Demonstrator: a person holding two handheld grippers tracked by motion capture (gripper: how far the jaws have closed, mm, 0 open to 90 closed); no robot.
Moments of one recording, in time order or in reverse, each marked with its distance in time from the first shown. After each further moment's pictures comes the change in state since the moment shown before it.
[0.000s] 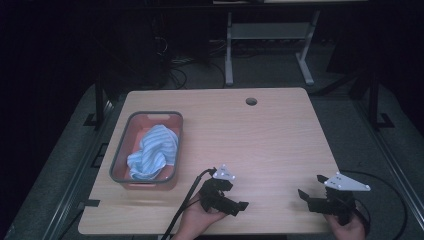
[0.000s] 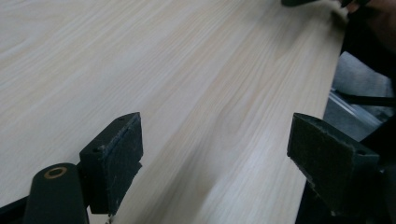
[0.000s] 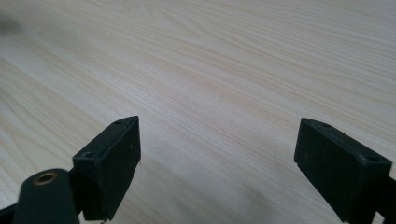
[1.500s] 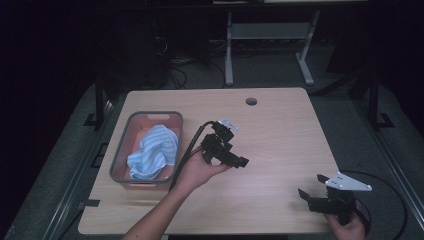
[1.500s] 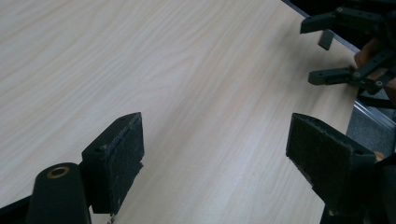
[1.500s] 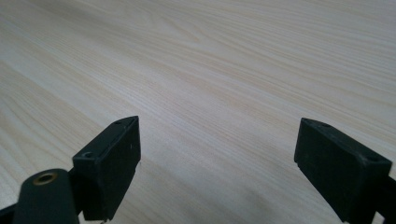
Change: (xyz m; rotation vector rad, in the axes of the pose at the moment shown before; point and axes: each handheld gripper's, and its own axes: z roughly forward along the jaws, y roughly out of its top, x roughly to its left) left arm 0.041 0.105 -0.043 0.060 0.082 -0.006; right arm 0.000 0.001 -0.002 -0.012 0.003 0.009
